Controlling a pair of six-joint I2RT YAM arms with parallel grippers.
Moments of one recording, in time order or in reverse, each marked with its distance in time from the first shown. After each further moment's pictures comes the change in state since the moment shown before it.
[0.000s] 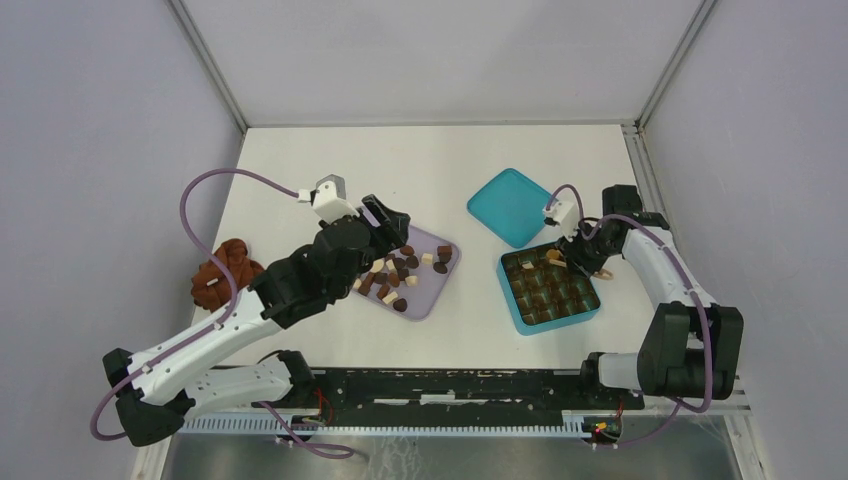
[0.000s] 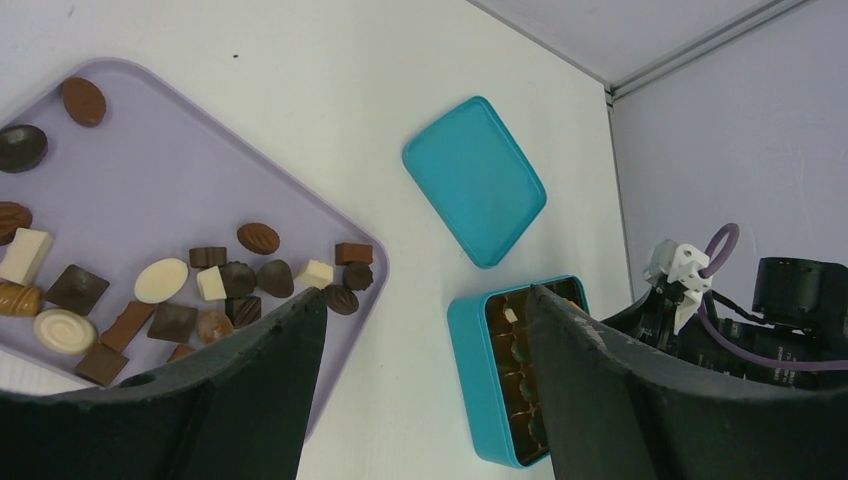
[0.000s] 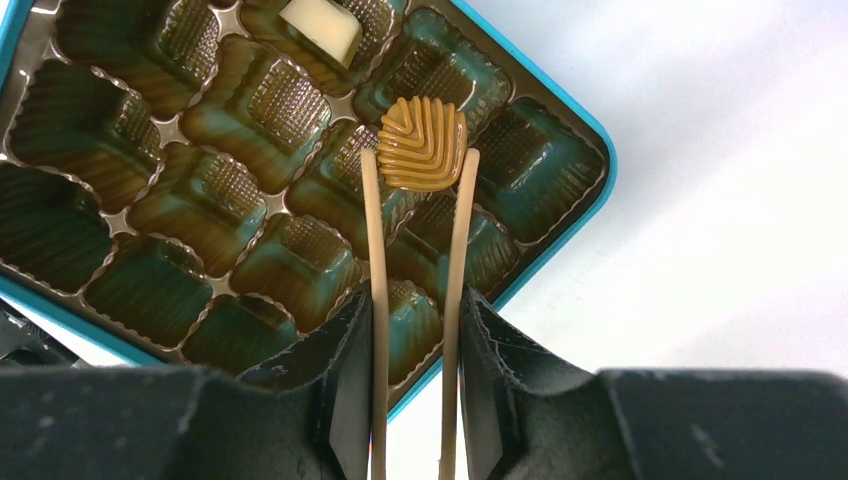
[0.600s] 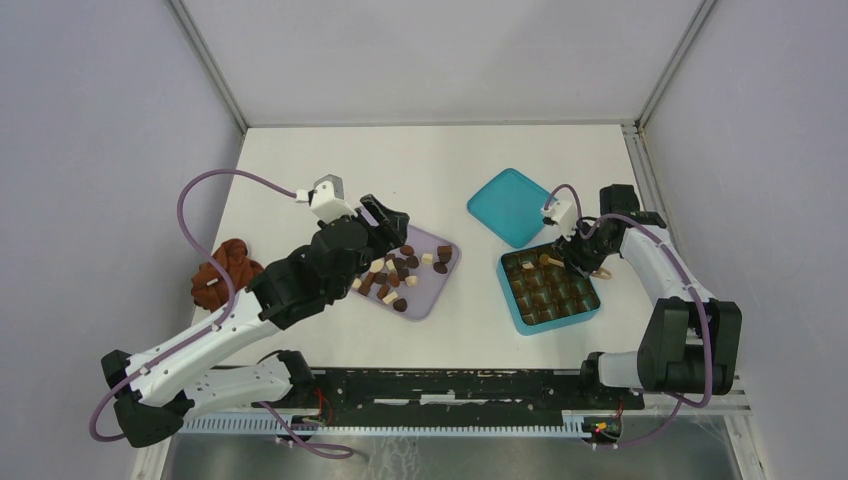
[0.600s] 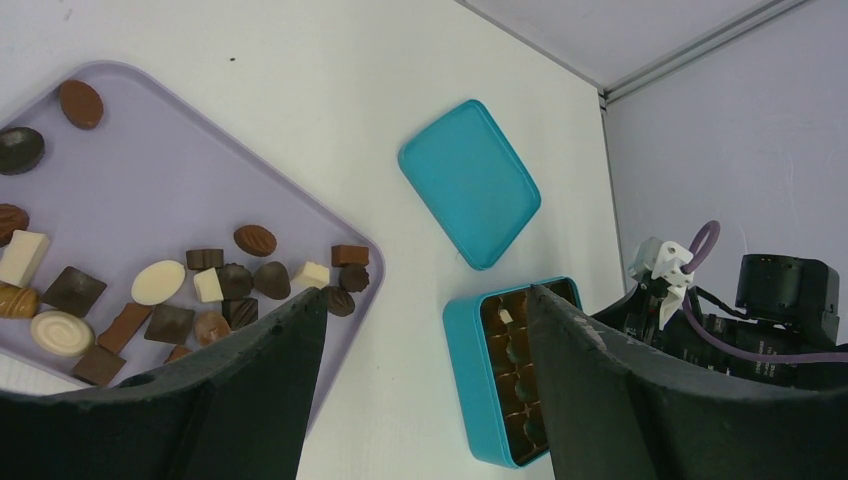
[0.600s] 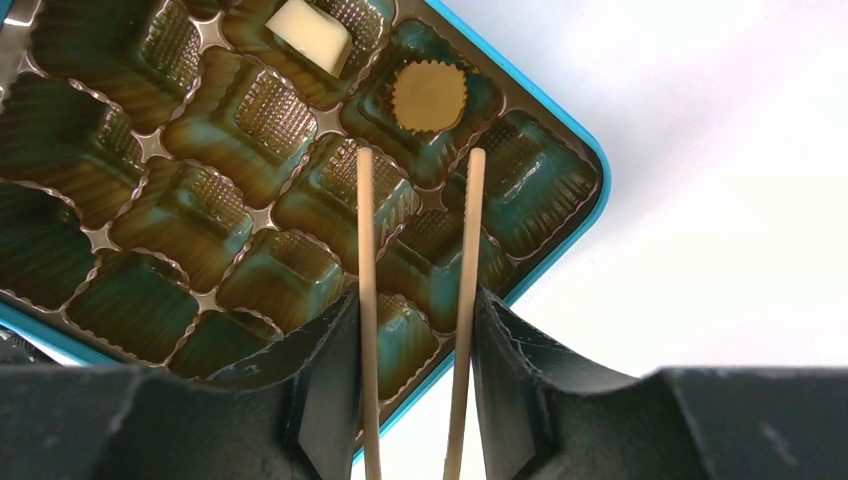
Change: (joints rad) left arm 0.000 -0.011 0.000 0.003 0.000 0.000; right arm 0.010 0.029 -0.003 0.035 0.012 0.011
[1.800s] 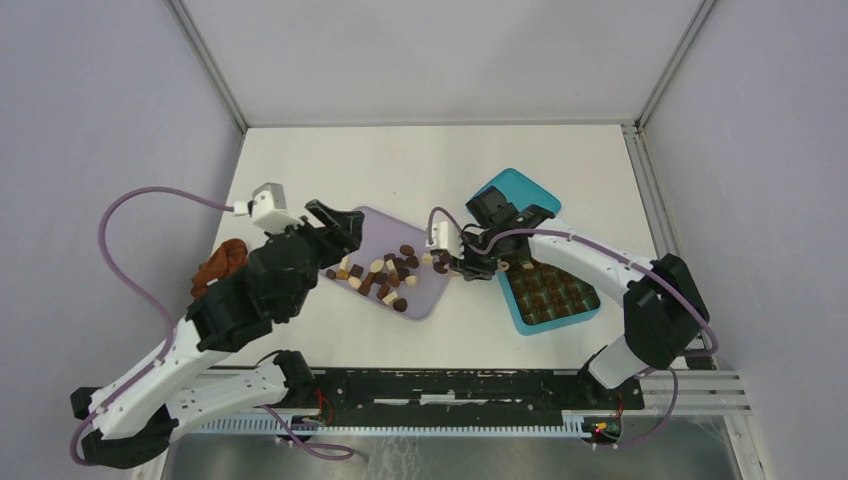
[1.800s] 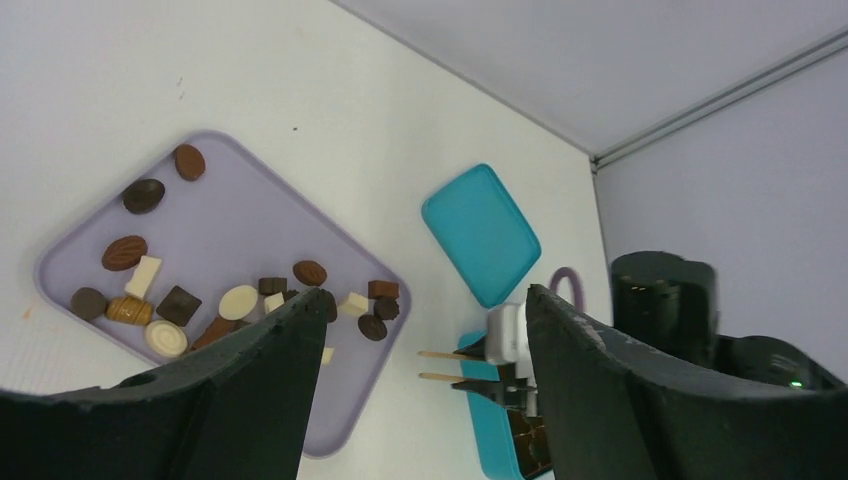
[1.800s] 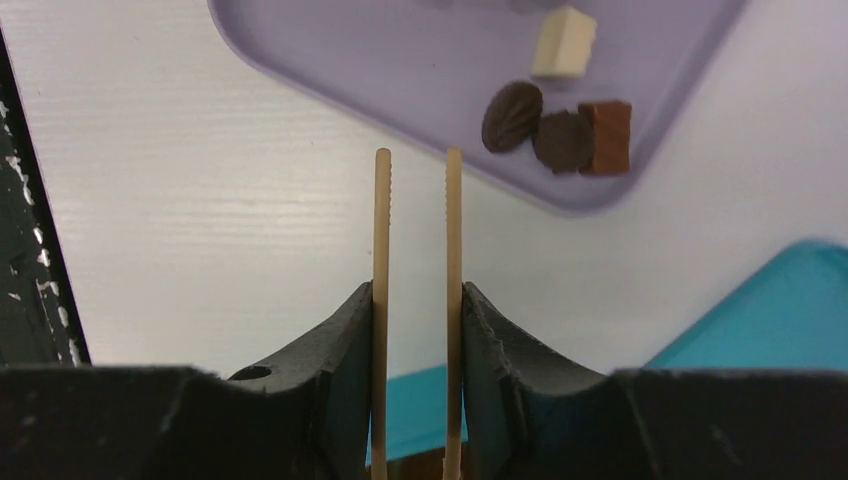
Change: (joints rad) left arm 0.000 -0.173 0.068 -0.187 -0.101 0.037; right arm 0.724 0.172 0.204 0.128 -0.031 0.138
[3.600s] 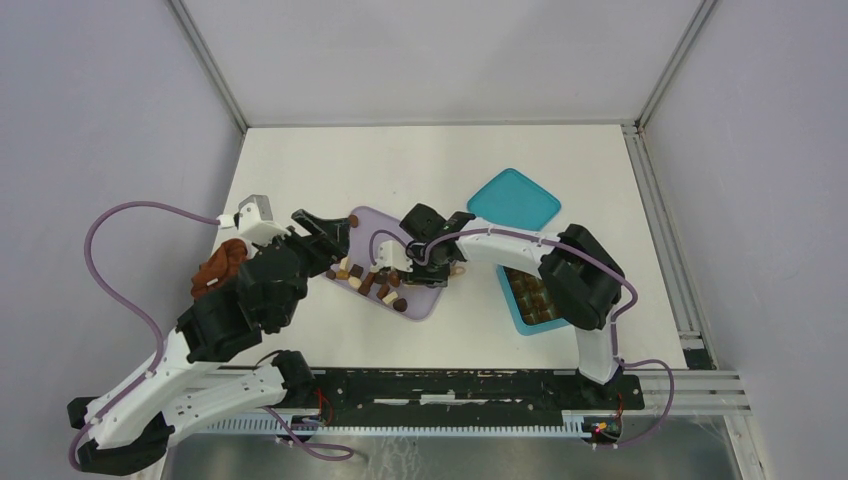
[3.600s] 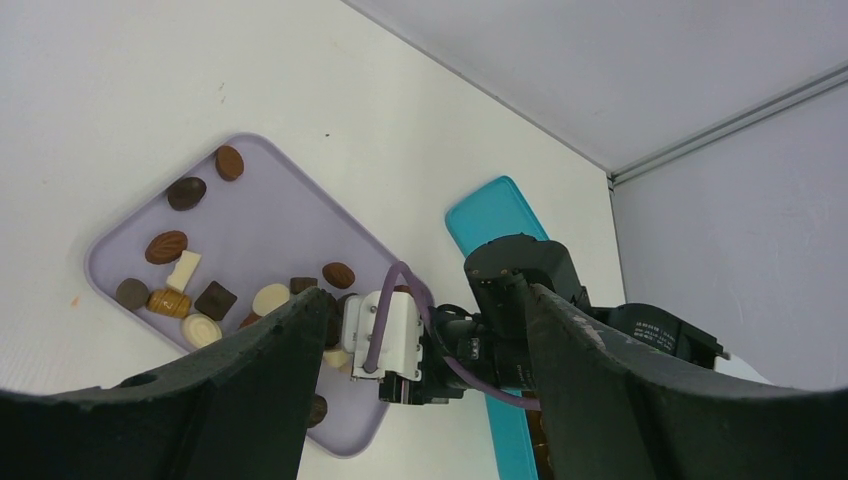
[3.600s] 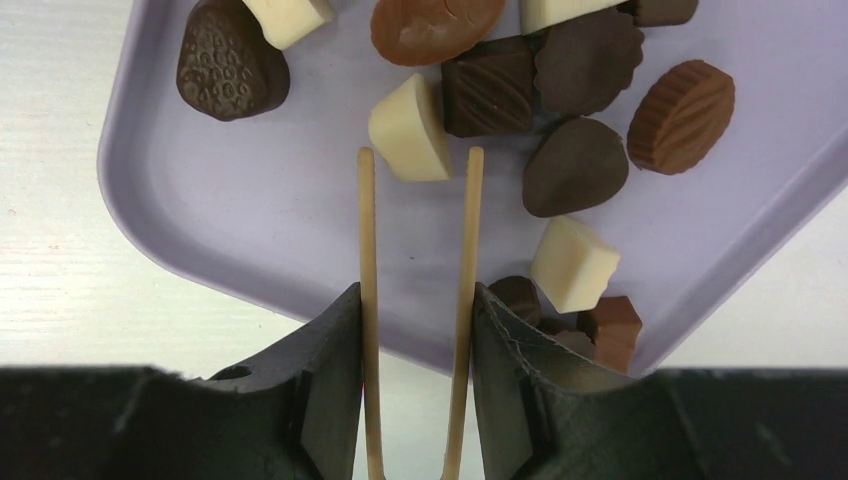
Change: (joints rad) left arm 0.000 -0.113 -0.051 -0.053 -0.058 -0.018; right arm 0.248 0.433 0.298 0.039 0.232 0.076
